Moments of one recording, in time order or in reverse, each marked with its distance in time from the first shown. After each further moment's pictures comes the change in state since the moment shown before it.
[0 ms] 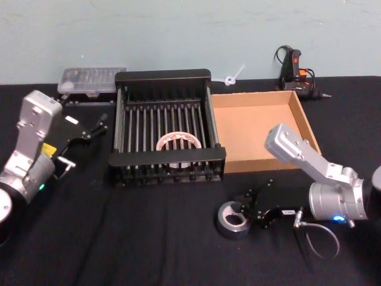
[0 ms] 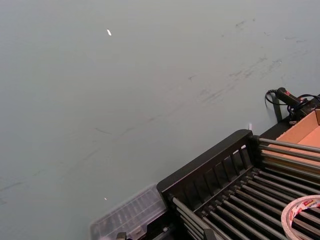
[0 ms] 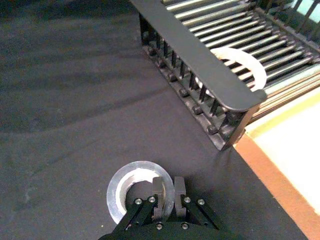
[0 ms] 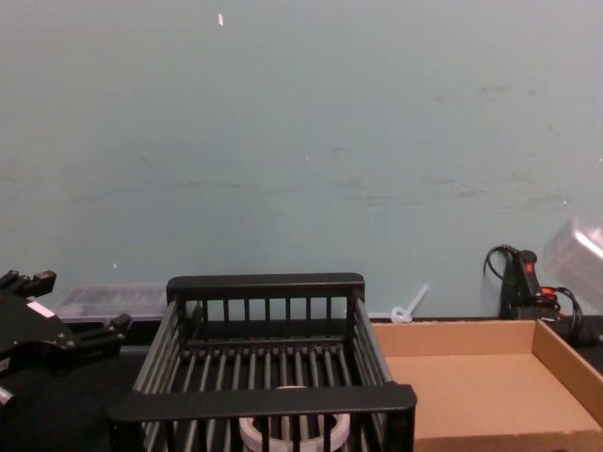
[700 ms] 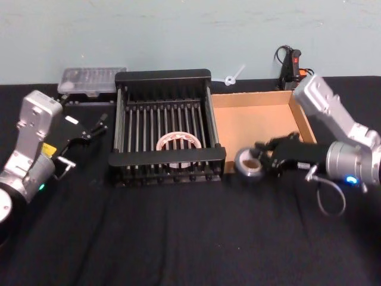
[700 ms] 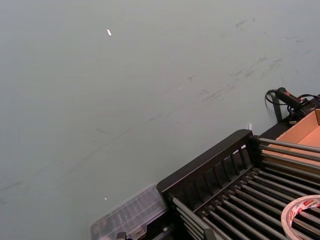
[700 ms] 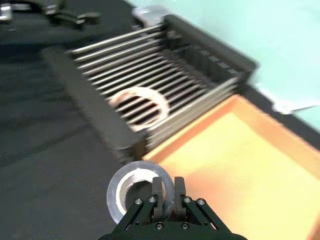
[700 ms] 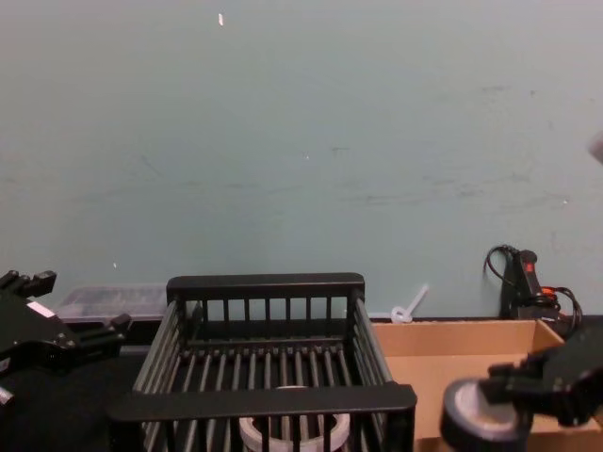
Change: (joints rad) left arm 0.000 0.000 0.000 0.000 0.000 0.000 0.000; right arm 0.016 -0.016 0.118 0.000 0.035 0.003 -0.142
